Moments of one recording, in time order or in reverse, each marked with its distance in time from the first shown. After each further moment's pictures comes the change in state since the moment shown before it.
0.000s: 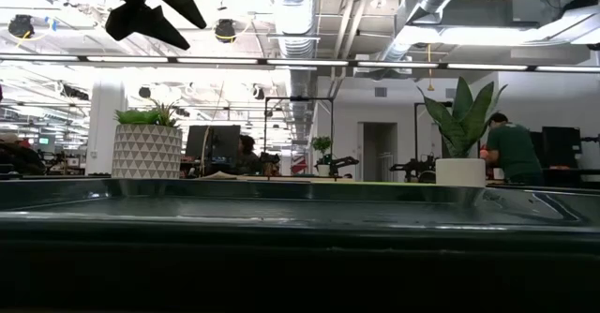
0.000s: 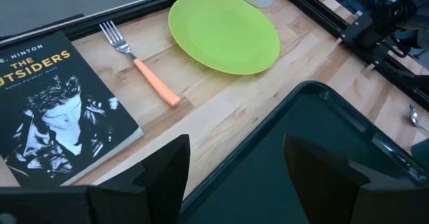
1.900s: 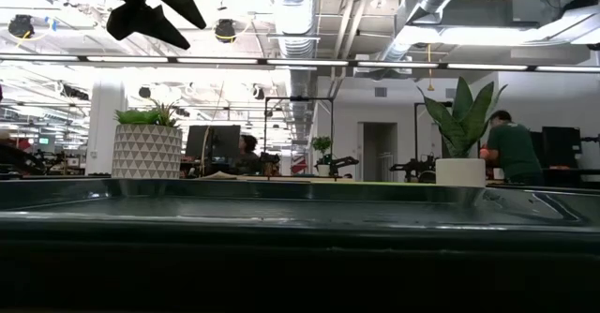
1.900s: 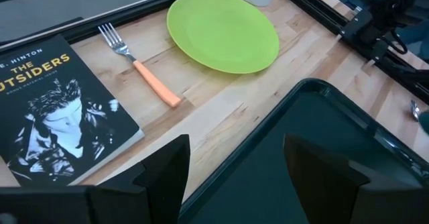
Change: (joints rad) left arm 0.000 0.000 0.000 0.001 0.003 0.024; right arm -0.146 -0.084 0.074 -0.144 -0.027 -0.176
